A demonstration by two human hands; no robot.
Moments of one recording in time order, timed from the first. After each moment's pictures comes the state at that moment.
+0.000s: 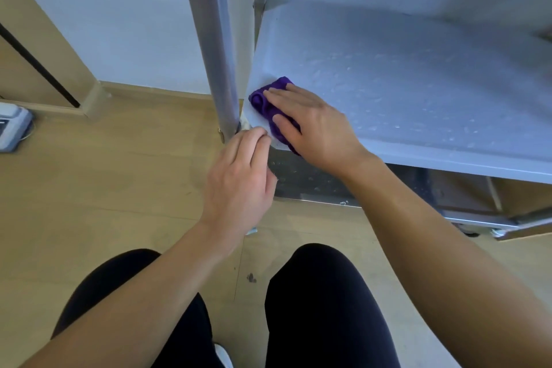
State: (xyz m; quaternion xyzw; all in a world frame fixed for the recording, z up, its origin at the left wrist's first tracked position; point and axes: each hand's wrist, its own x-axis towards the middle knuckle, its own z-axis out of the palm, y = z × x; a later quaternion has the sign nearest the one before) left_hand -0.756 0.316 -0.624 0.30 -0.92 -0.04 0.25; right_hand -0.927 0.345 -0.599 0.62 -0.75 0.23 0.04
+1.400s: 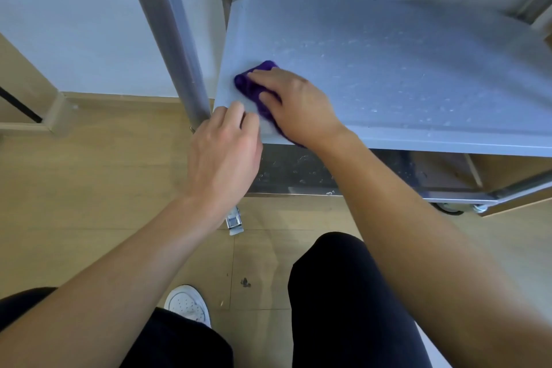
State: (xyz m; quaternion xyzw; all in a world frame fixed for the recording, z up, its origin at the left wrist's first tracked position) left_hand -0.791 0.285 -0.609 0.26 -0.92 0.09 0.28; right_hand -0.947 0.320 -0.593 0.55 -0.79 0.28 -0.03
